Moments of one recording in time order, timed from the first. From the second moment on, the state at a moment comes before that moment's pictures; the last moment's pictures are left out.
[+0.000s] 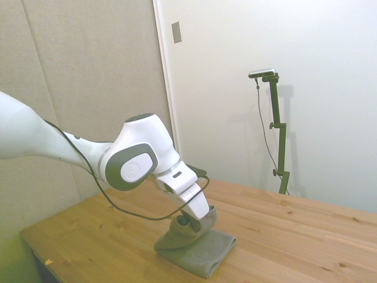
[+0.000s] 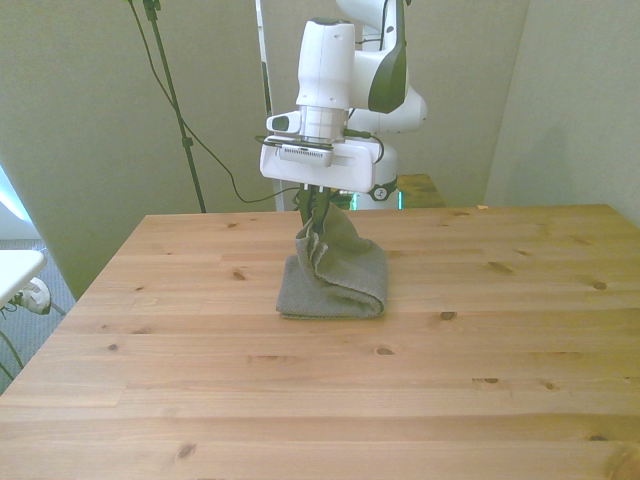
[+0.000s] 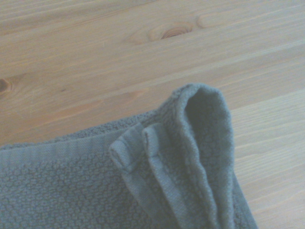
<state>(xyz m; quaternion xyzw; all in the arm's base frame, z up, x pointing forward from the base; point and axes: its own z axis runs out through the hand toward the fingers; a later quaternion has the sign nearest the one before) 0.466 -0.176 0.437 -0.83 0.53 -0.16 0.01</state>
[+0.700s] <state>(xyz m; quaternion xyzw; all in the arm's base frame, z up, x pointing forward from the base) 0.466 -0.162 0.445 -0.84 0.52 -0.17 0.01</state>
